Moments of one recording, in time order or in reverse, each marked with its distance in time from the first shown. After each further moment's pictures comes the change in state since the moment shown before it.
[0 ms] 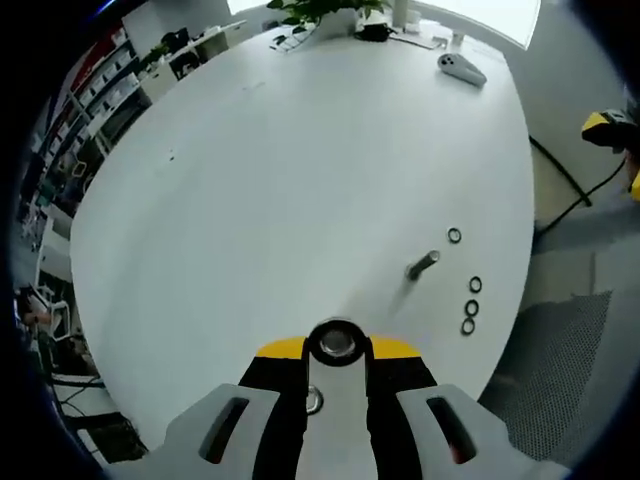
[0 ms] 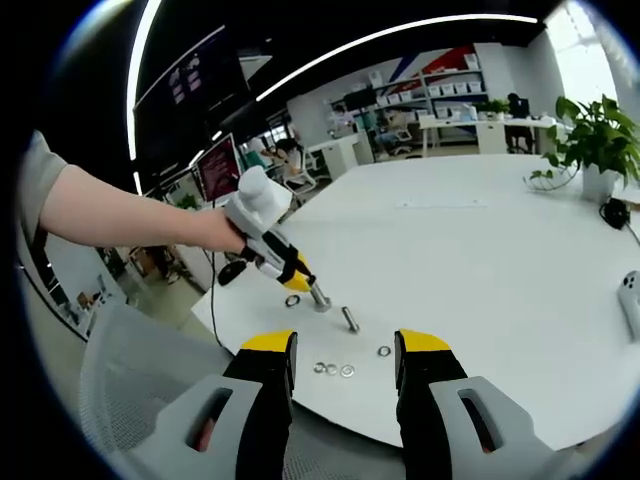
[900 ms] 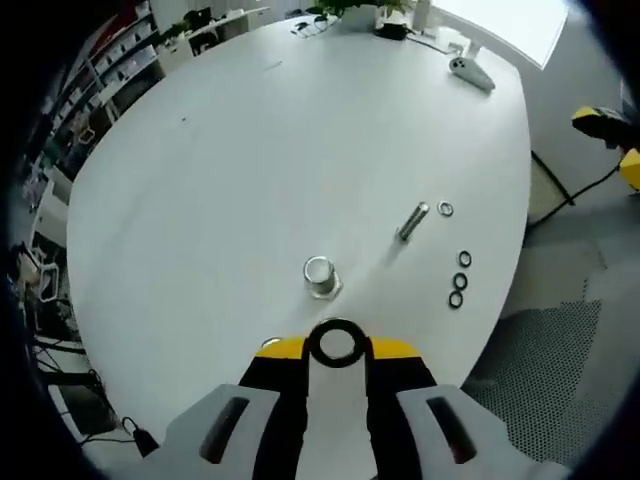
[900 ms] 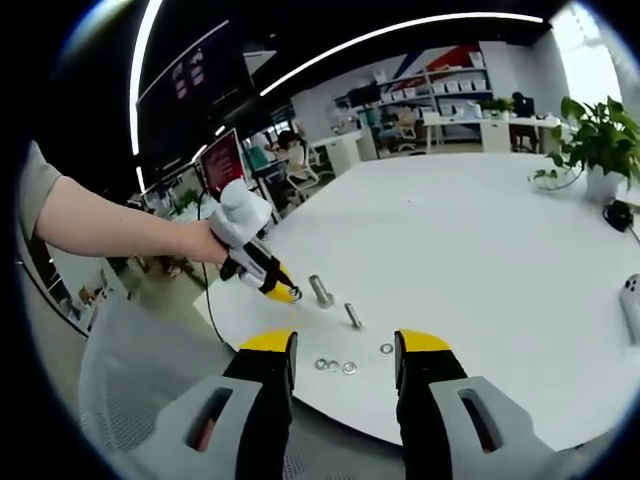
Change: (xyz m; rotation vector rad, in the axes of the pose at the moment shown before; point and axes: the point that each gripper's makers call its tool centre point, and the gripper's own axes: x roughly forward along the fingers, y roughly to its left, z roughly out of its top) left arm -0.012 -0.012 -0.041 -0.120 -0.007 -0.019; right arm 0.001 0.002 -0.003 -0.012 0.018 0.008
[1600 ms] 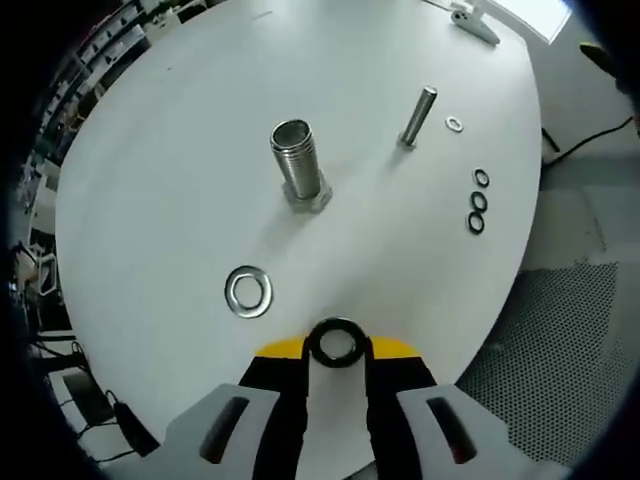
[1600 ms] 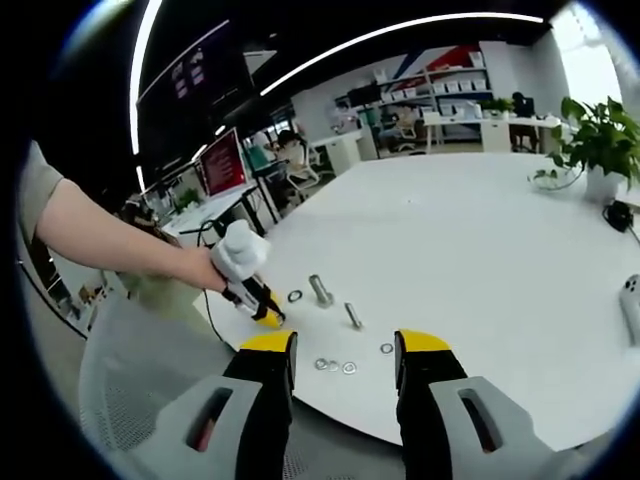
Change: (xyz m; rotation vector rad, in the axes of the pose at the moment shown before) left arm 0.030 -0.011 -0.071 0.011 0.173 -0.005; right arm 0.000 0.001 -0.001 -0.003 0.004 0.003
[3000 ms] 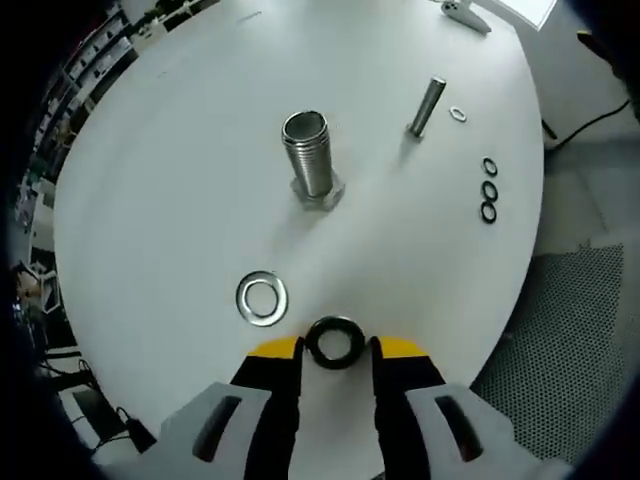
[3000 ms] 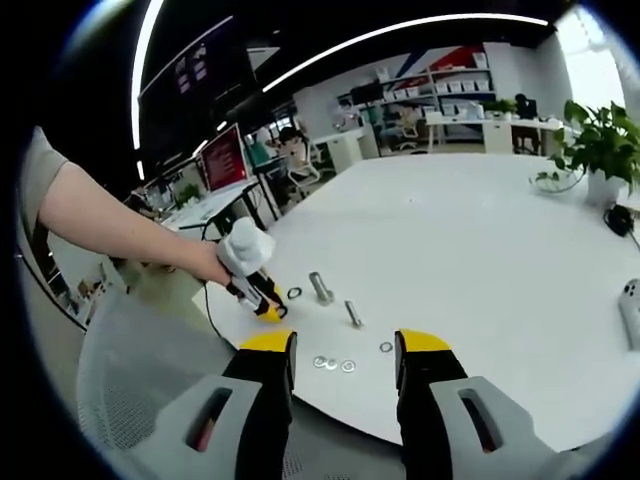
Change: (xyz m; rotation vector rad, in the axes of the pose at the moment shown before) left arm 0.010 0.015 -0.001 0.055 0.015 0.002; right arm 0.000 0.001 -0.001 -0.018 0.011 -0.002
